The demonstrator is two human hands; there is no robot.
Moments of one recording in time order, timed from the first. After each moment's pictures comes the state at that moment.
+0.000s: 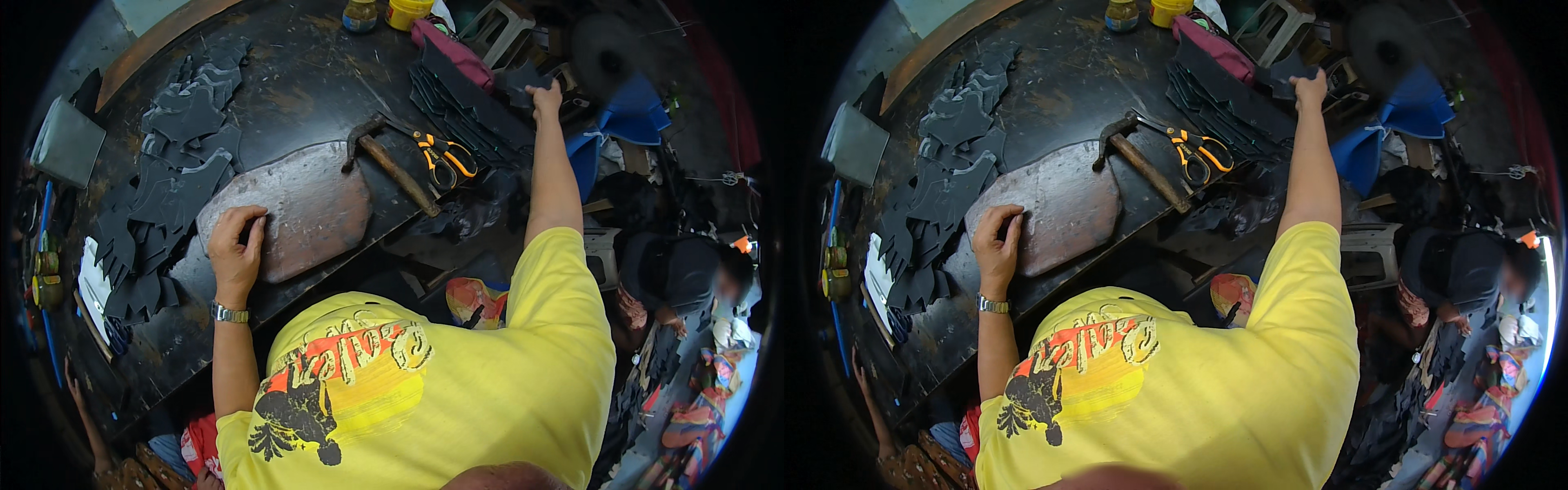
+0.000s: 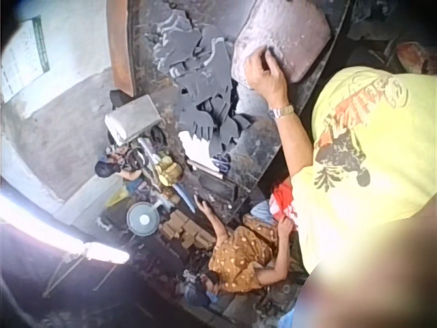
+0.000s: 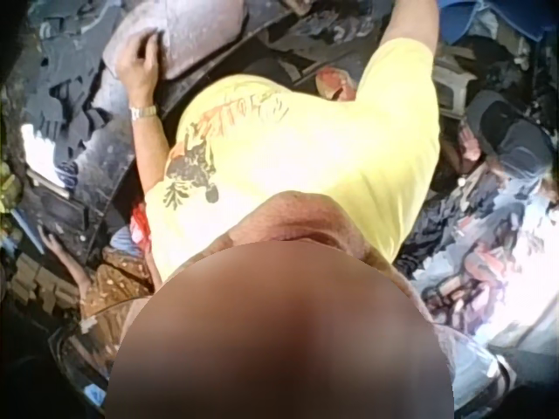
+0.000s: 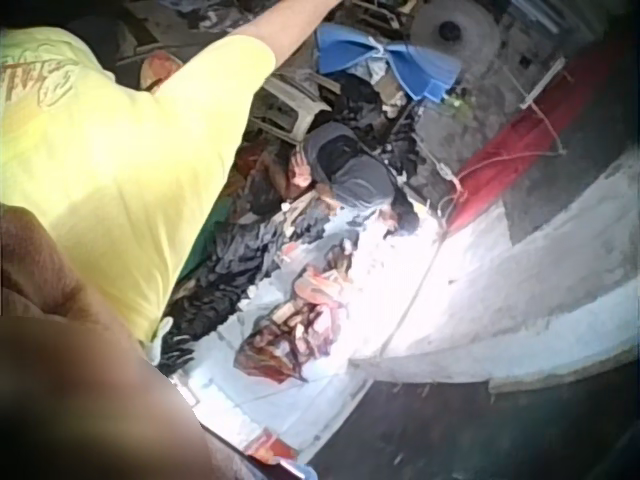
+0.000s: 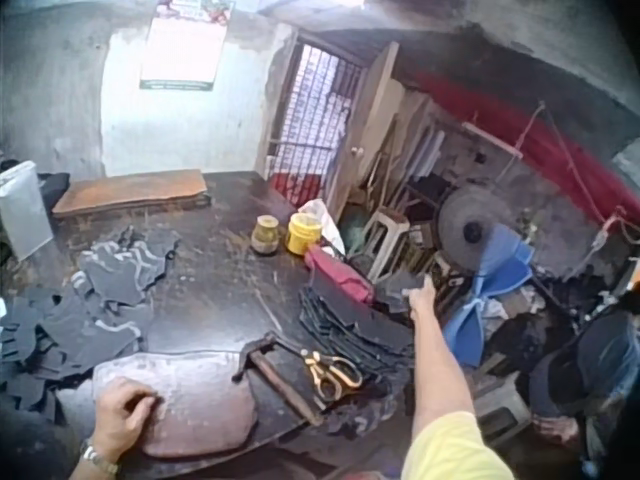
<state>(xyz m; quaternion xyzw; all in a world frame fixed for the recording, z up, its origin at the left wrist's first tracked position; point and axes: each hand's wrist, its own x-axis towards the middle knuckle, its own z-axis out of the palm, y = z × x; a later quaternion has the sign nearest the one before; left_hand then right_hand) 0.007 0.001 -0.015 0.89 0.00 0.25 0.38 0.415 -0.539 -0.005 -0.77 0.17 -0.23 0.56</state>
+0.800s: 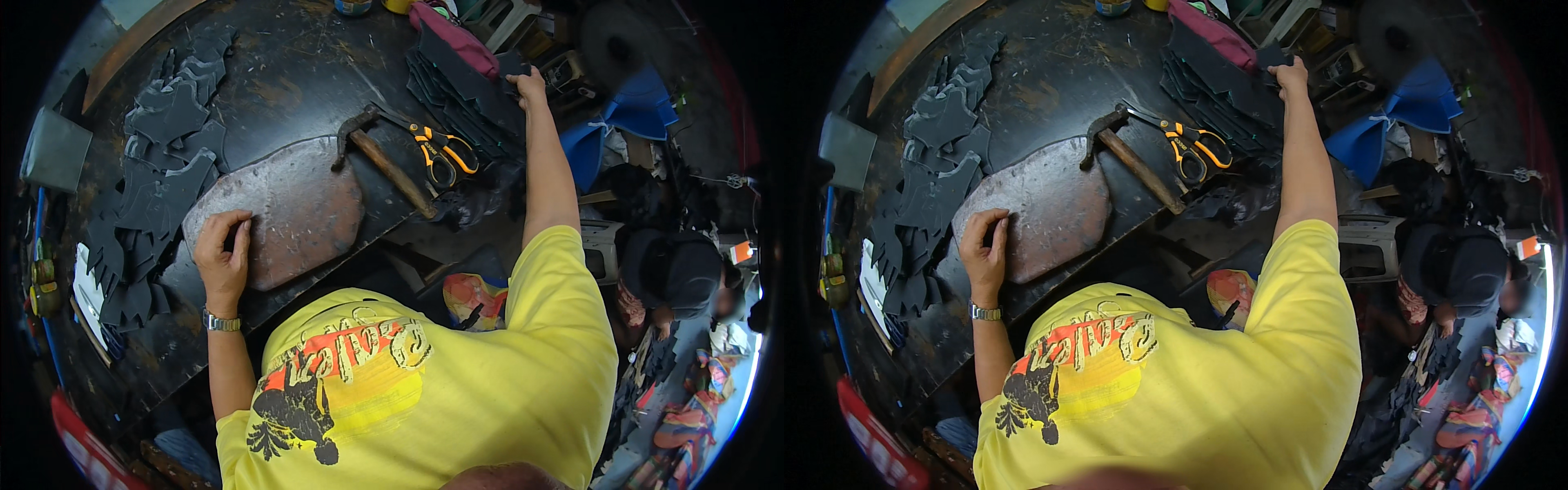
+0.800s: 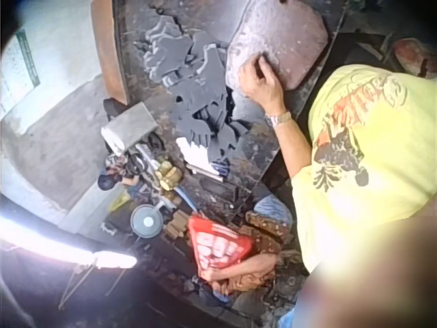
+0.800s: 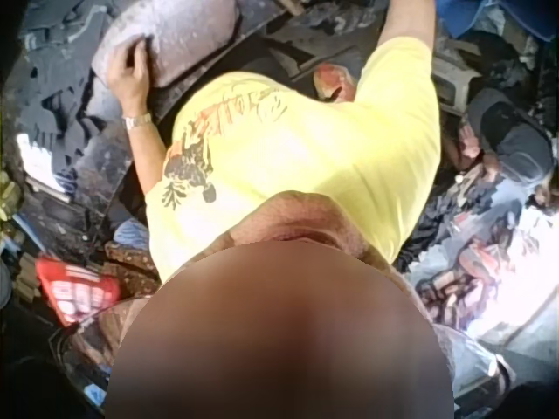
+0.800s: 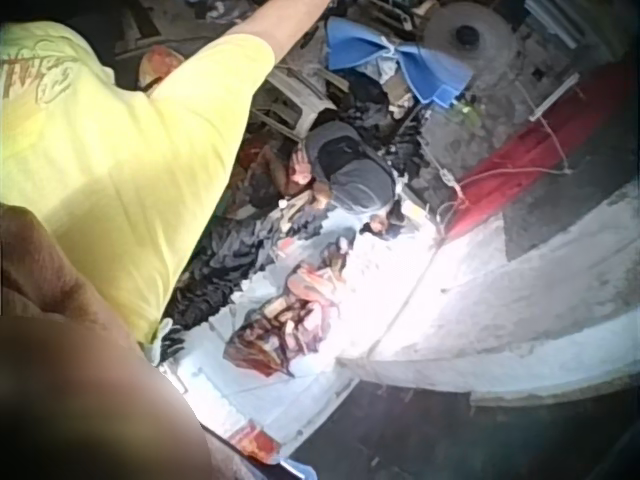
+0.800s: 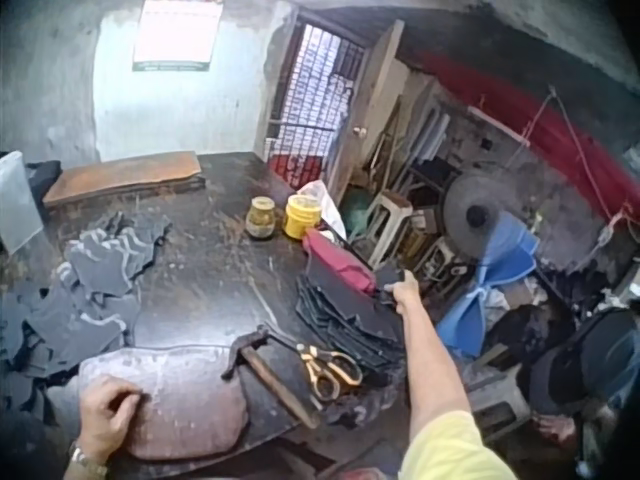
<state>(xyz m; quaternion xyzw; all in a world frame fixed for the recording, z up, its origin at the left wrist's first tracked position) 0.008 0.001 -0.015 0.90 0.01 0.24 0.37 0.438 -0.521 -0.037 -0.82 0.16 -0.06 0.55</state>
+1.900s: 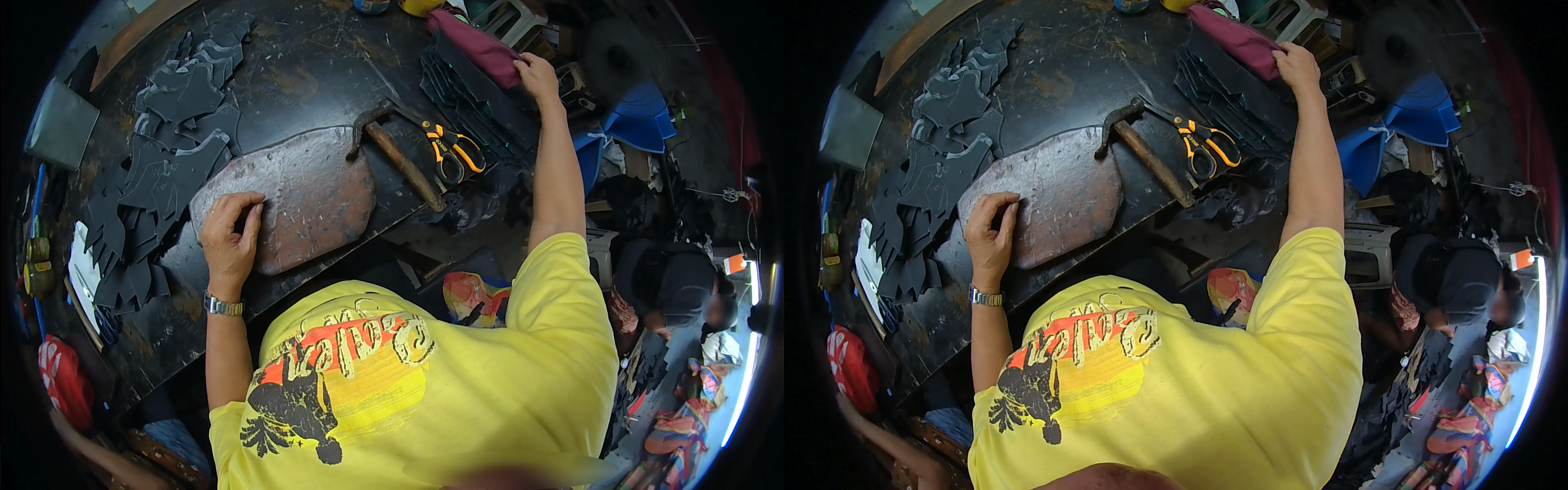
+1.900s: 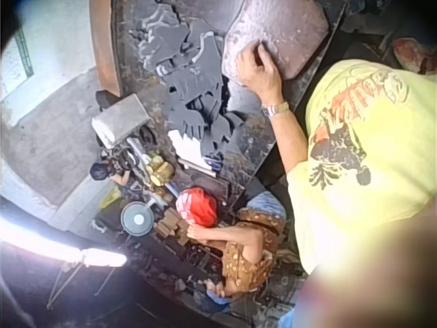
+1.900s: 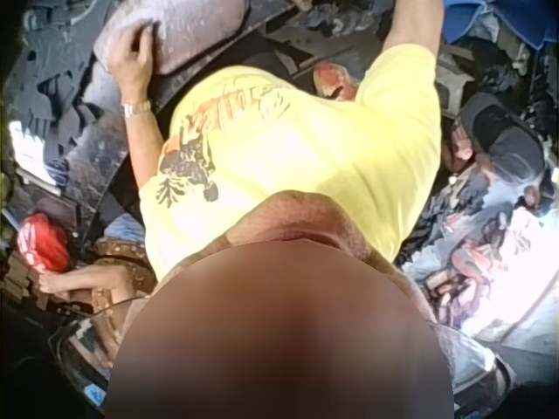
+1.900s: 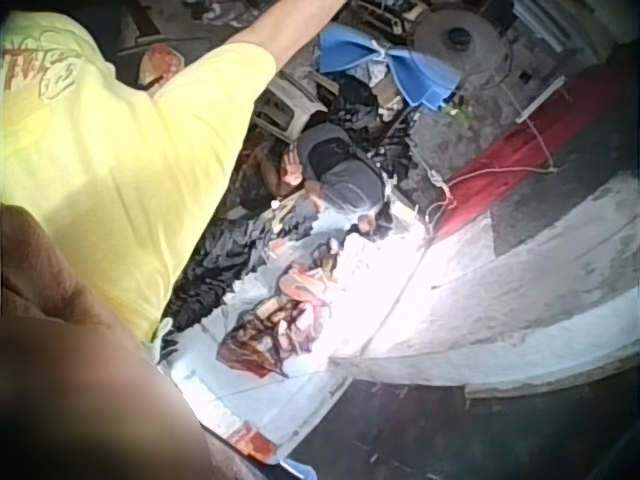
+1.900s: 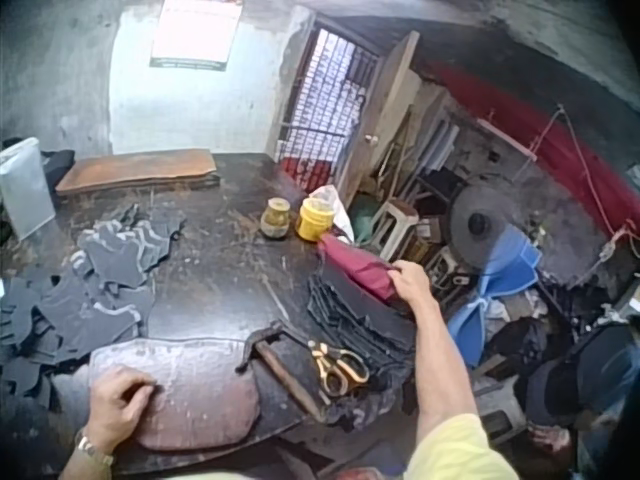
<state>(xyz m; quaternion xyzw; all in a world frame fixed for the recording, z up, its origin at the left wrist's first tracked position) 0.007 0.003 -0.013 0.91 -0.01 0.23 0.35 0.418 -0.492 0.025 -0.98 -0.08 -0.13 0.12</state>
